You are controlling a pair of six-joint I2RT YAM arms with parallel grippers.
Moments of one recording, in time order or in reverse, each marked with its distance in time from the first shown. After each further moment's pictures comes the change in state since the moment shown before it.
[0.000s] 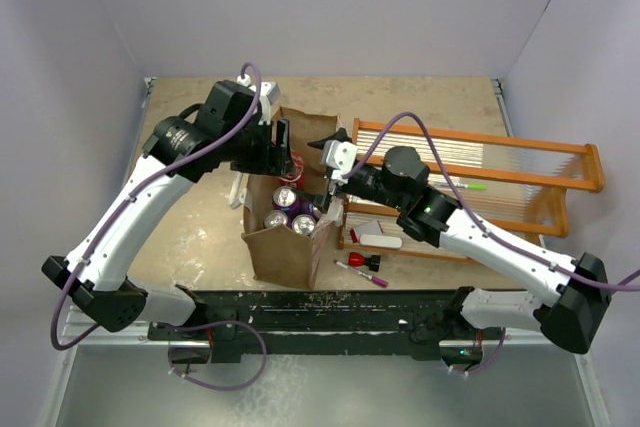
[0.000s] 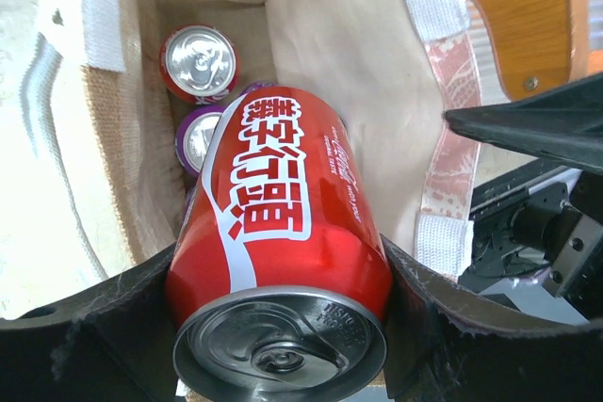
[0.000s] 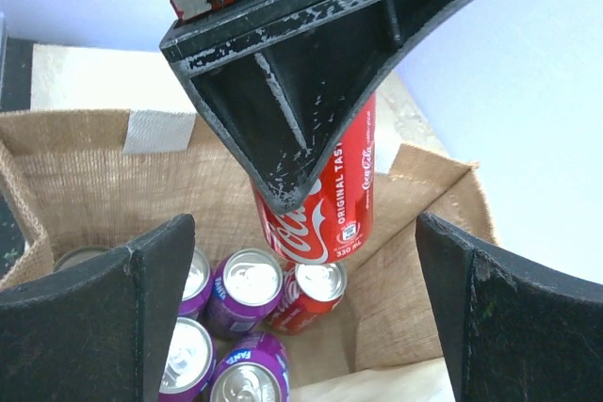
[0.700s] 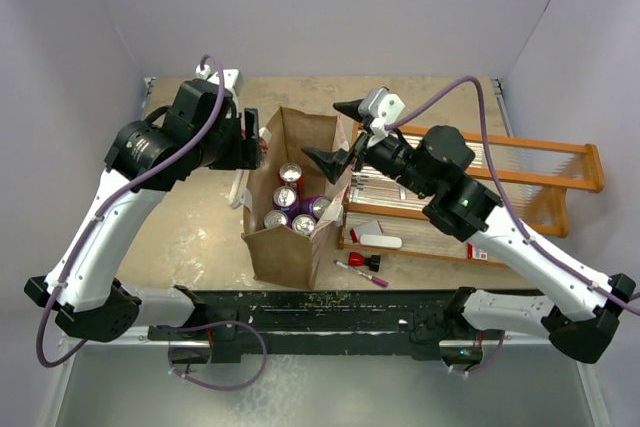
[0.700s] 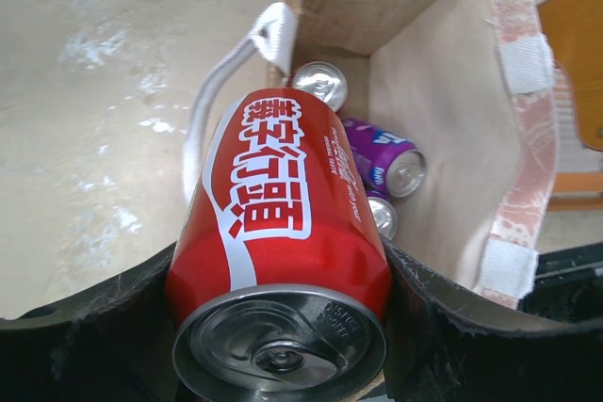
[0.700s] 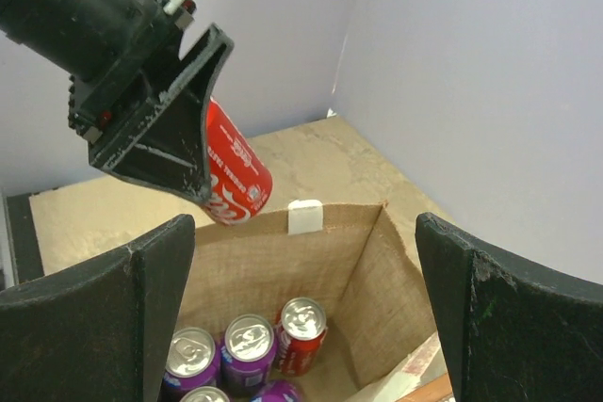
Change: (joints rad) left arm 0.004 -0.060 0.132 -0.127 -0.264 -0.015; right arm 0.000 -0.090 0.273 -0.198 0.210 0.201
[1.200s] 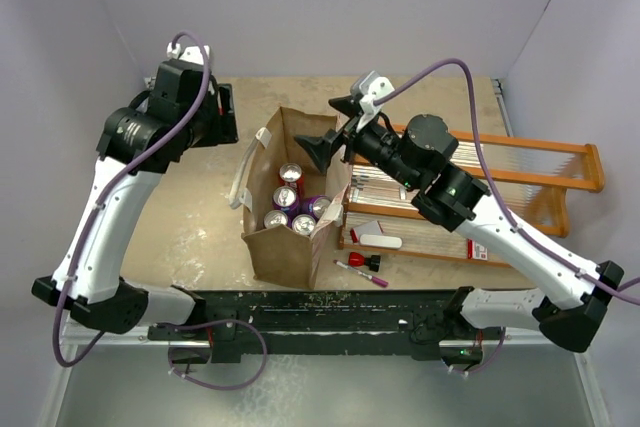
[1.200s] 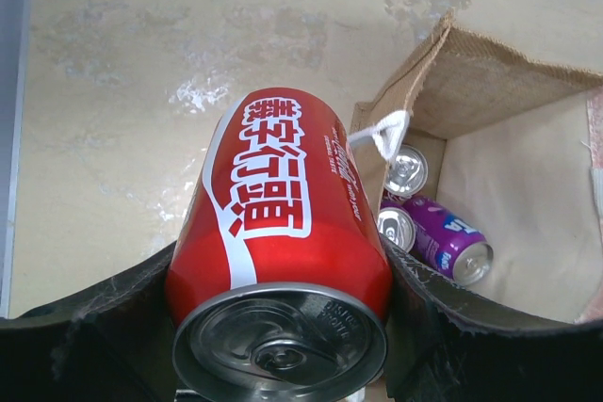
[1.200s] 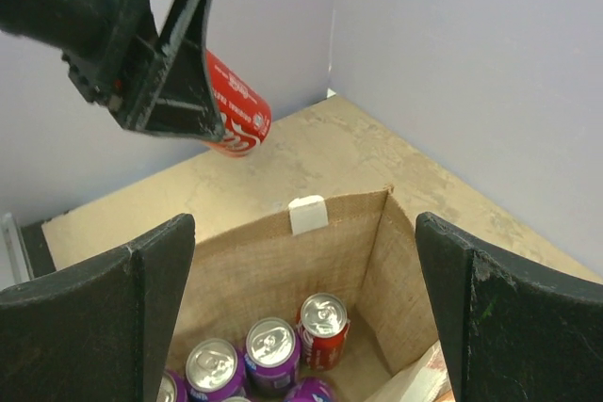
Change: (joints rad) left arm 0.163 0.027 0.058 0.015 -0.122 0.075; right arm 0.000 0.080 0.056 -0.031 0.077 0.133
